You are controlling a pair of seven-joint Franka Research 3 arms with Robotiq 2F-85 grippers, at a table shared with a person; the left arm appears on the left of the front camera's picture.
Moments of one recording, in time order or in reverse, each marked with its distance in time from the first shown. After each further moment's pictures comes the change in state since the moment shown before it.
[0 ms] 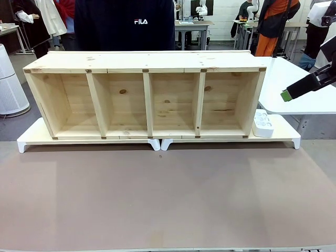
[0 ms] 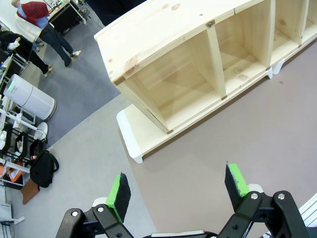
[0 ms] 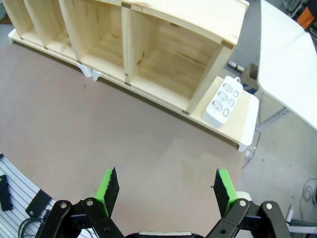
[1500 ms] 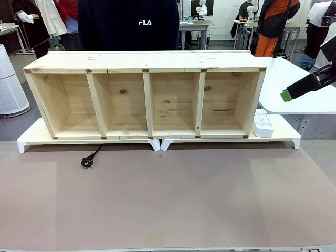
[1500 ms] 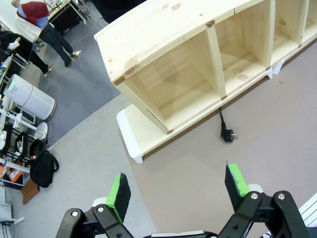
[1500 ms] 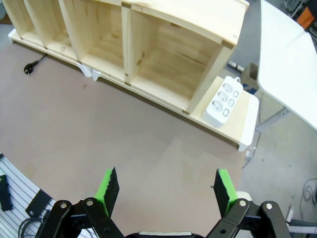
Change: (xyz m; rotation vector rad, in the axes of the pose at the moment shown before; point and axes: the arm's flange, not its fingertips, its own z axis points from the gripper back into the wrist) left arm 0.000 0.000 0.000 0.000 0.000 0.000; right arm 0.000 0.000 0.000 0.000 0.000 0.000
